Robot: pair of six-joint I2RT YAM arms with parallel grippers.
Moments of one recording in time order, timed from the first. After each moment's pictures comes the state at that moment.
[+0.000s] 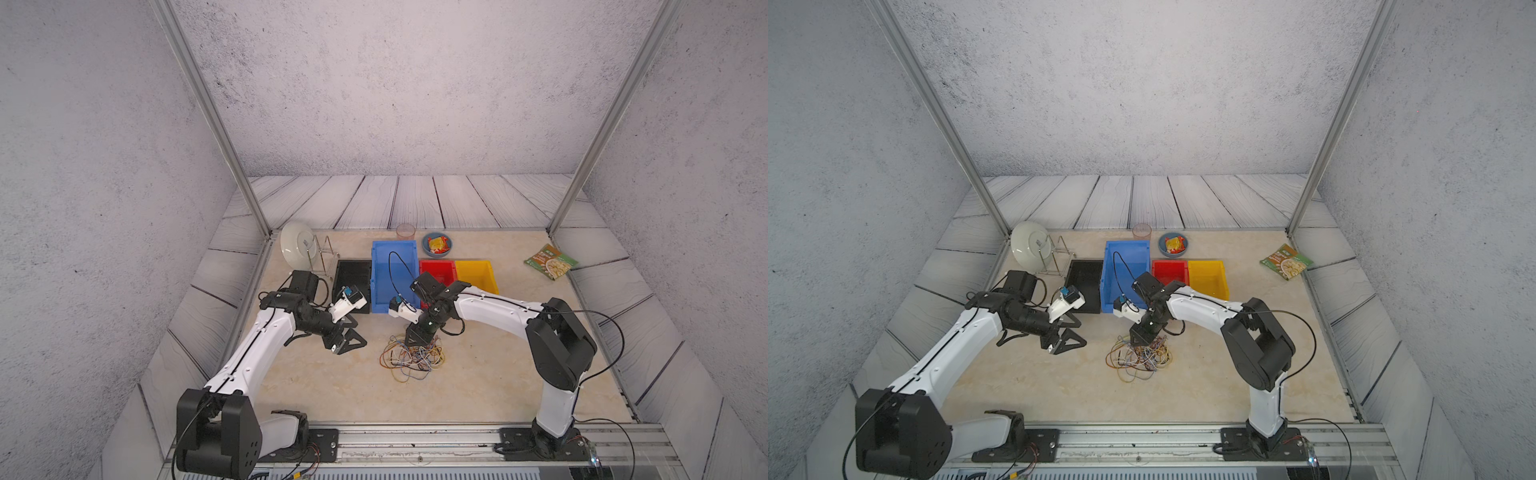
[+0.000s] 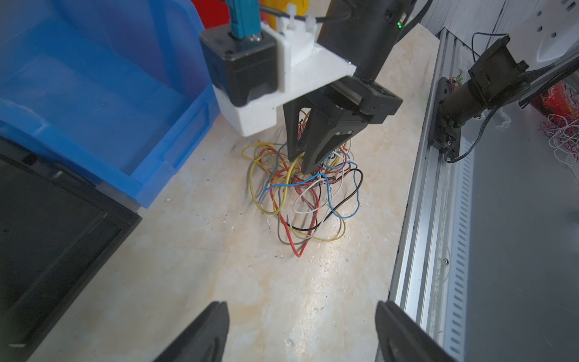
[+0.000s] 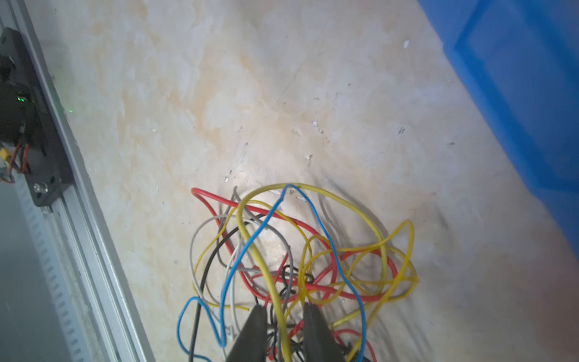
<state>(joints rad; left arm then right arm) -0.15 1.26 0.95 -0.99 0.81 0.78 0.77 1.86 1.31 -0.72 -0.45 -0.22</state>
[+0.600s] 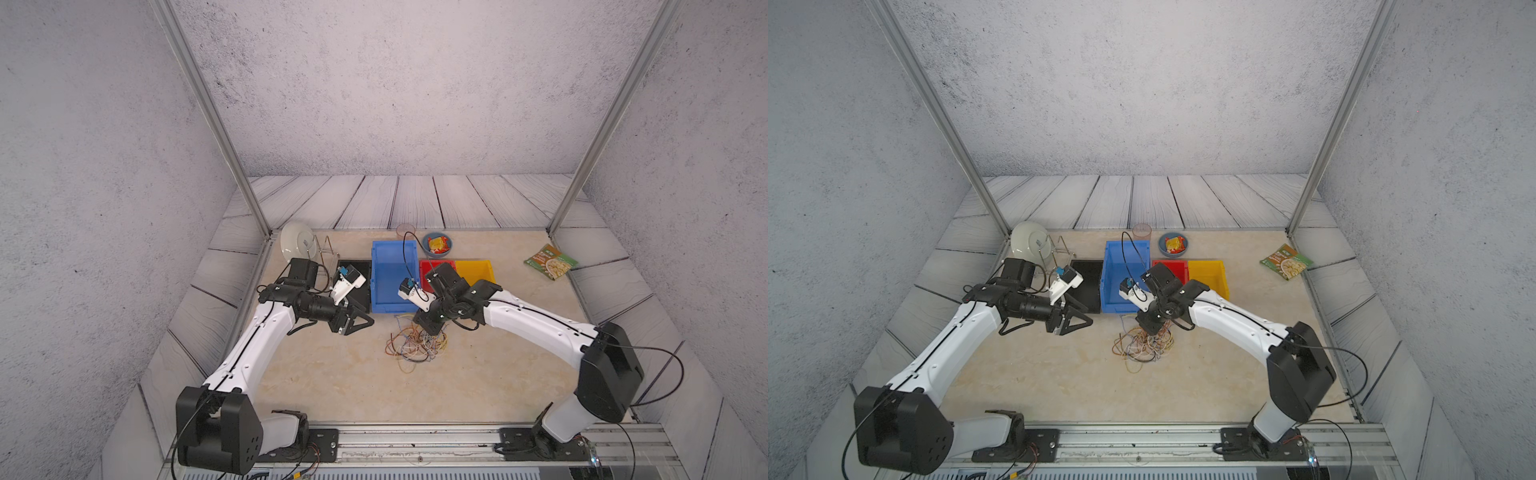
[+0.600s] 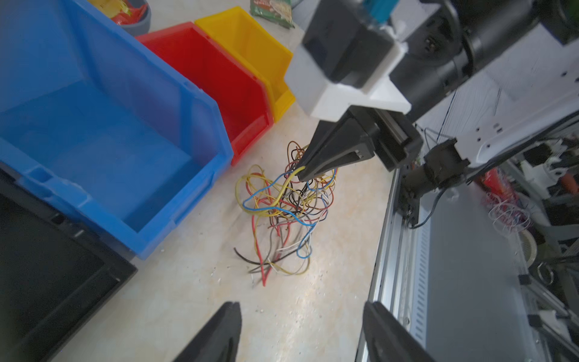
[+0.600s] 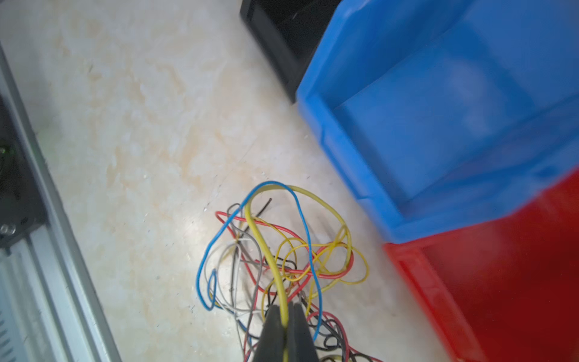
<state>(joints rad) -0.18 1.29 1.05 -0.85 0.98 0.45 0.77 1.55 1.25 -0.64 -0.18 -0.15</state>
